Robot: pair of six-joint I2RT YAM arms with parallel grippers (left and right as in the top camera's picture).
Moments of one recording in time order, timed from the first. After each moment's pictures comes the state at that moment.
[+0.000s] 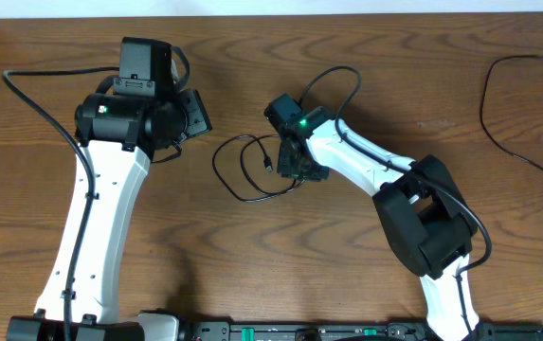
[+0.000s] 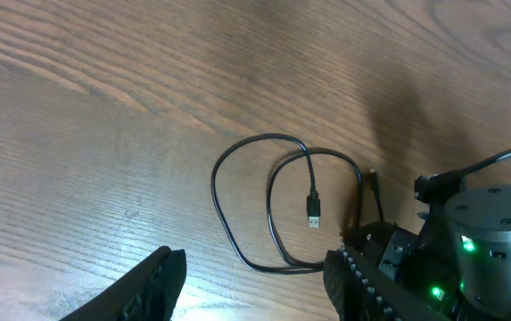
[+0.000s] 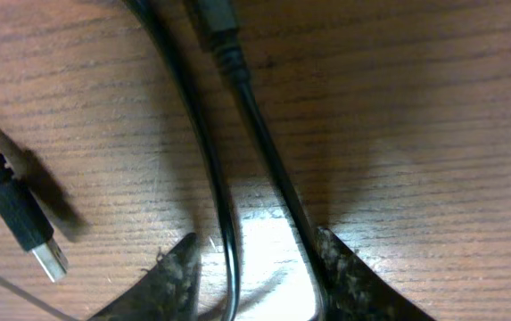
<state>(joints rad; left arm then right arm) -0.12 1.49 1.53 -1.10 0.05 -0.45 0.66 2.16 1.57 -0.85 -0.01 0.81</state>
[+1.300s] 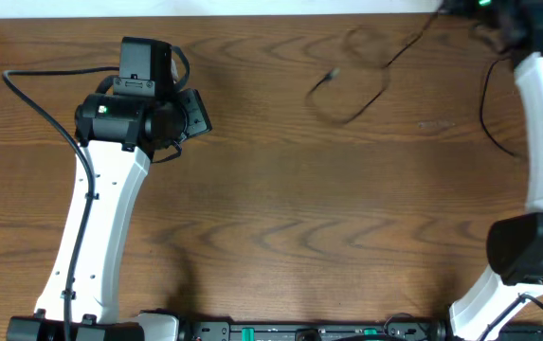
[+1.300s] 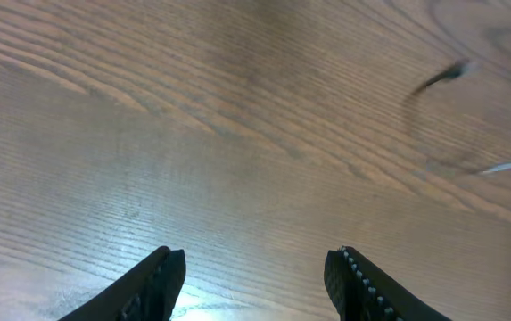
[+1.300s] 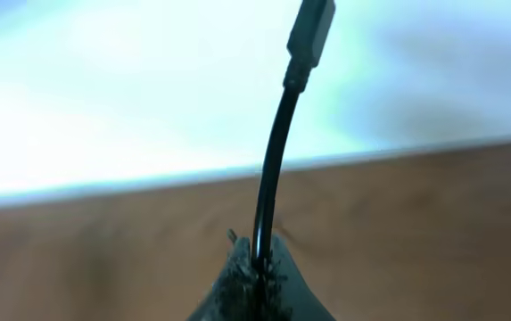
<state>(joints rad) -0.12 1.49 1.53 -1.10 0.05 -0.45 -0.07 1.91 2.07 -0.65 -0.28 0.26</state>
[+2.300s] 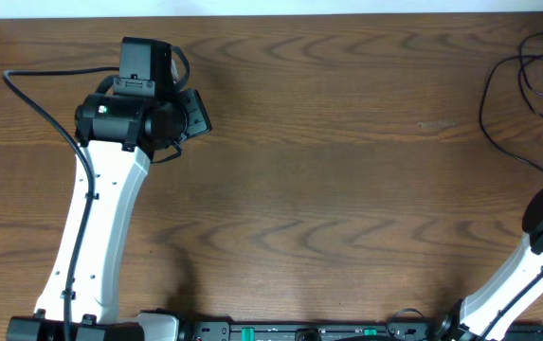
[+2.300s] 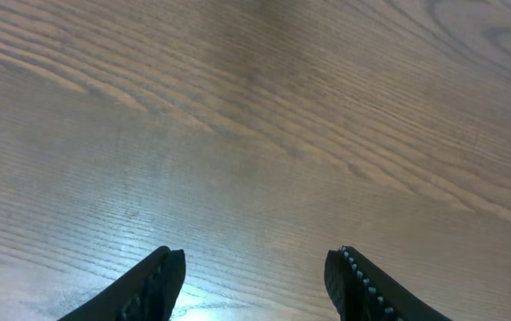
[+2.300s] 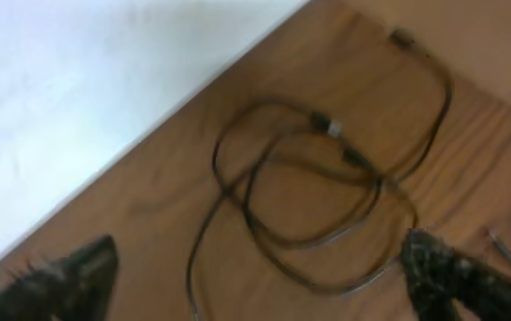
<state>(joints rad) -0.13 1.49 1.53 -1.10 0.05 -0.45 -0.44 2.13 2.07 -0.68 0.05 0.33</state>
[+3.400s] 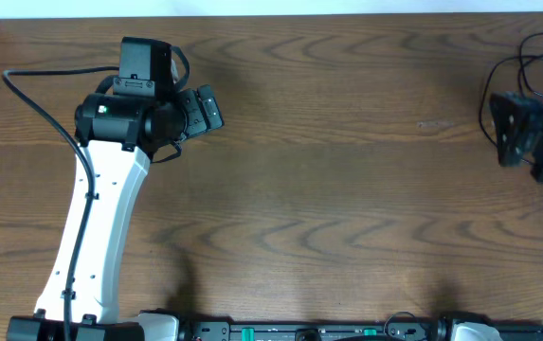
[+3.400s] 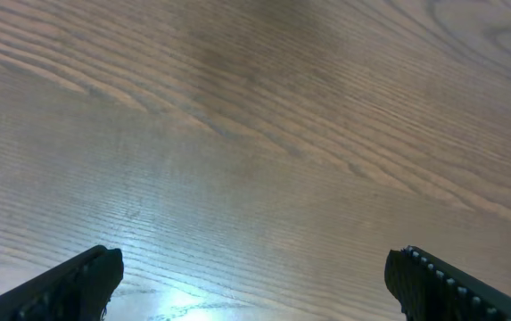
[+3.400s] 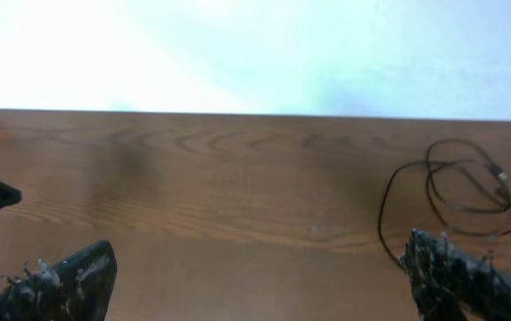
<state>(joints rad) -0.13 1.49 1.53 -1.10 0.05 -0.45 -0.10 1.19 2.07 -1.36 -0.27 -0.01</state>
